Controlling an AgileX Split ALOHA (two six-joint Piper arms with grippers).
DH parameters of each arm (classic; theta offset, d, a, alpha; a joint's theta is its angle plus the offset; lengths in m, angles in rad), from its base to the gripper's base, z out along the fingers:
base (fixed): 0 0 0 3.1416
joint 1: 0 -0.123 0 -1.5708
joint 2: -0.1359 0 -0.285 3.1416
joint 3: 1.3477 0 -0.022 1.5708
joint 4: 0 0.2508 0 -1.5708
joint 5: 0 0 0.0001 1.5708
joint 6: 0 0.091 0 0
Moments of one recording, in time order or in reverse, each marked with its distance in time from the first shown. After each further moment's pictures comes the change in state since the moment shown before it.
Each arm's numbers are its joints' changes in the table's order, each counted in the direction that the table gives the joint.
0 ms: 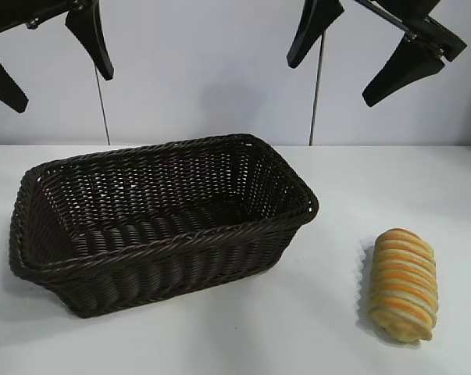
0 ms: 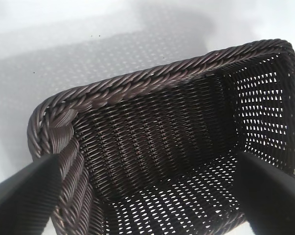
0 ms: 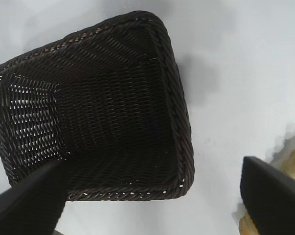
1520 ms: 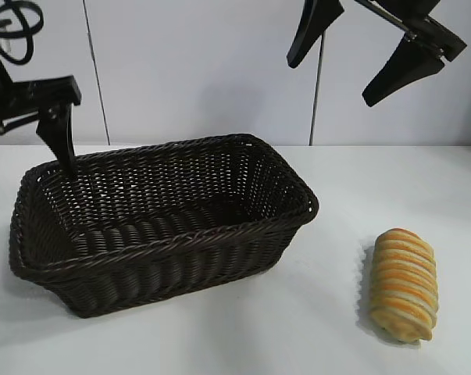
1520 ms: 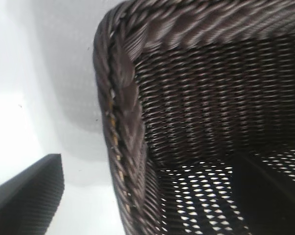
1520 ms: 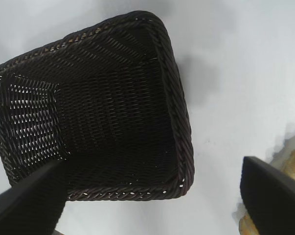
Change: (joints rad) left arm 0.036 -0.037 0.425 0.128 -0.304 -0.175; right arm 0.000 0.000 0.000 0.000 0.000 0.000
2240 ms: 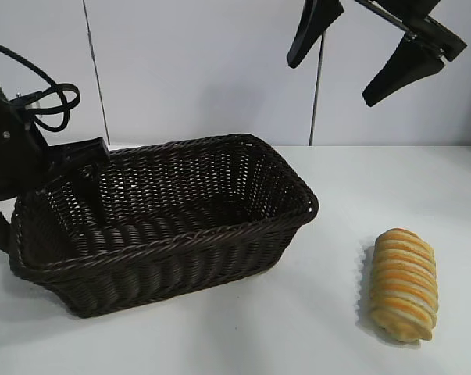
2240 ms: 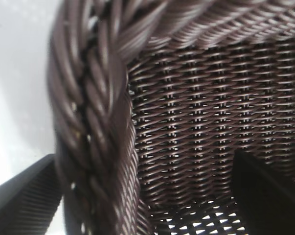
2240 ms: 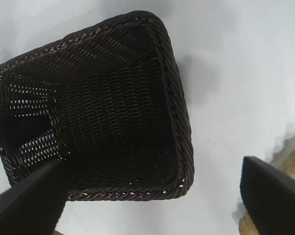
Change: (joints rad) left arm -0.003 -0.060 0.000 -0.134 -0.080 0.081; right arm 0.000 0.000 0.000 0.000 0.001 -0.001
